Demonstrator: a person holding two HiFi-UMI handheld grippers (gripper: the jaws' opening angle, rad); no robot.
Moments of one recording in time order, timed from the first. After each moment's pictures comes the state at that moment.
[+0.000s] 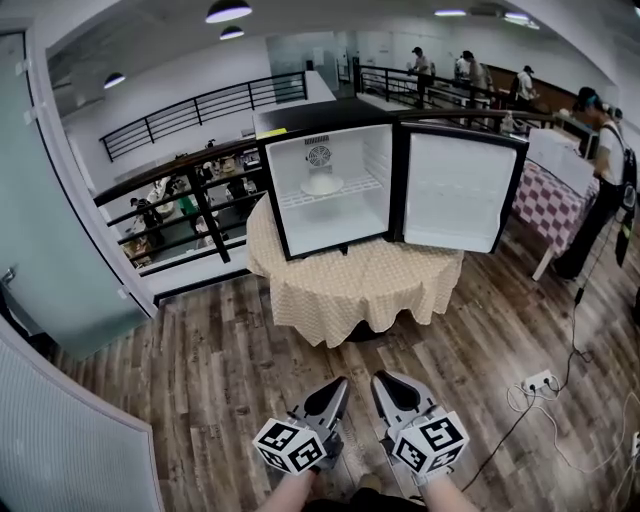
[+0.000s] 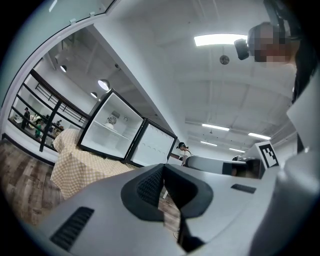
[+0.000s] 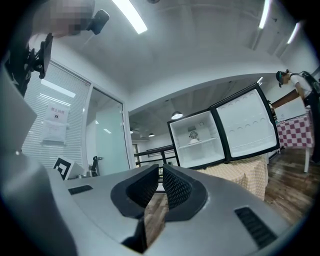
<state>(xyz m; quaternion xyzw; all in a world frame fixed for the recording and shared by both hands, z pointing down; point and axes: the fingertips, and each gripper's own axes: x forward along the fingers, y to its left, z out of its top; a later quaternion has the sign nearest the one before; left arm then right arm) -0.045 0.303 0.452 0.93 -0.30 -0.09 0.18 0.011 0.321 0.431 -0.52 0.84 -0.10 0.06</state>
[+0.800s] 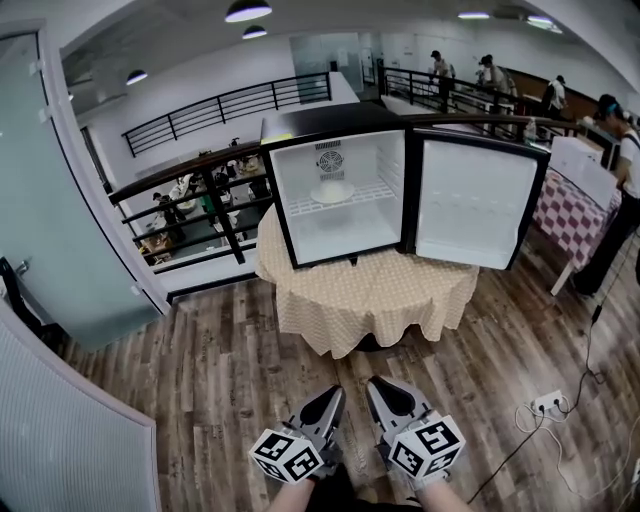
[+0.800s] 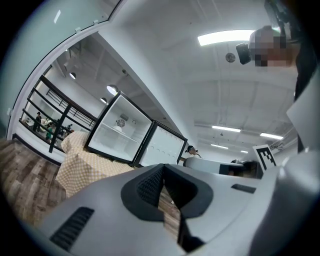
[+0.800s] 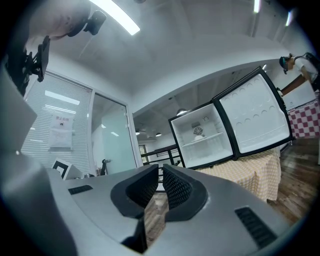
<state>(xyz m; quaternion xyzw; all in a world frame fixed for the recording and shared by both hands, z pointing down) -0.032 0.274 0.457 0.91 -0.35 -0.10 0.18 0.027 0.281 0.438 -0.48 0.87 -0.12 0.07</state>
